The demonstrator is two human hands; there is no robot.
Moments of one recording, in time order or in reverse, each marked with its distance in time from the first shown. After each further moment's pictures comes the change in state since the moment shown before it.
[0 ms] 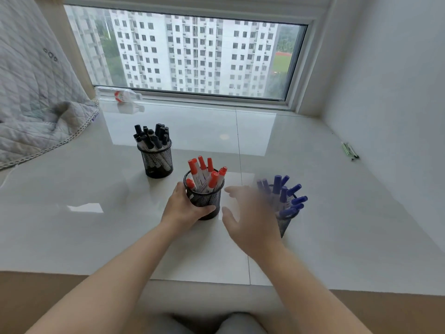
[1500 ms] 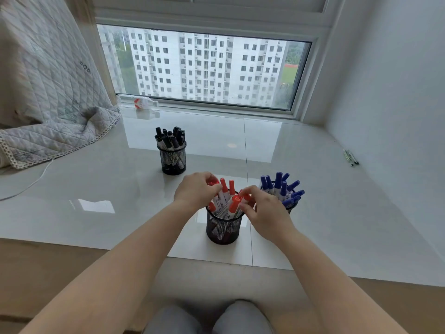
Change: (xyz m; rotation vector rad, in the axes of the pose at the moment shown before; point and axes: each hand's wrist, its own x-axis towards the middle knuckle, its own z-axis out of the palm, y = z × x) left_hand -0.038 0.071 -0.045 0.246 -0.053 0.083; right_hand -0.007 0.013 -0.021 0.066 -0.286 0.154
